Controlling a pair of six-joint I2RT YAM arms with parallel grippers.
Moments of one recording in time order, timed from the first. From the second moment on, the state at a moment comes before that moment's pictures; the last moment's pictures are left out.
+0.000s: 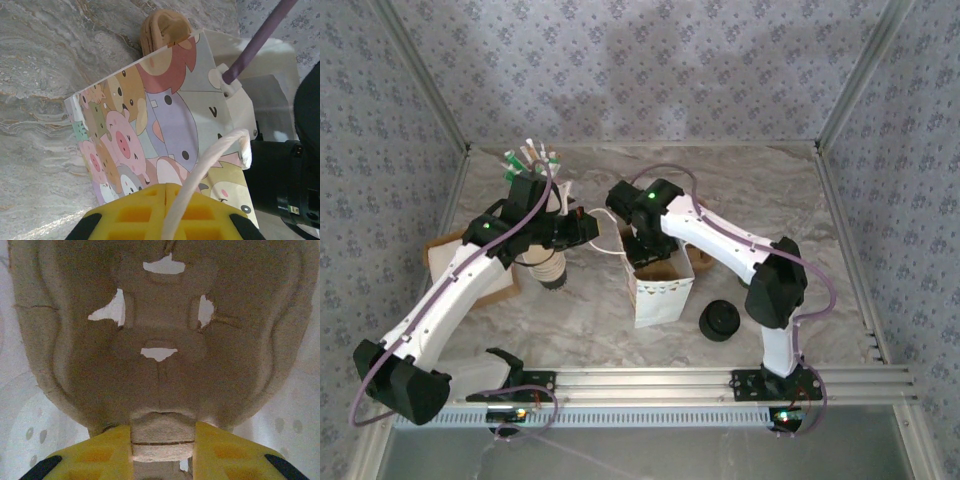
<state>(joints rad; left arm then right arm) -0.48 1.18 1.19 -0.76 0.43 -0.68 0.87 1.92 1.83 -1.37 0.01 0.48</state>
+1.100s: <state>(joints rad) -0.48 1.18 1.19 -0.76 0.43 -0.68 0.87 1.94 1.76 -1.28 0.01 0.48</state>
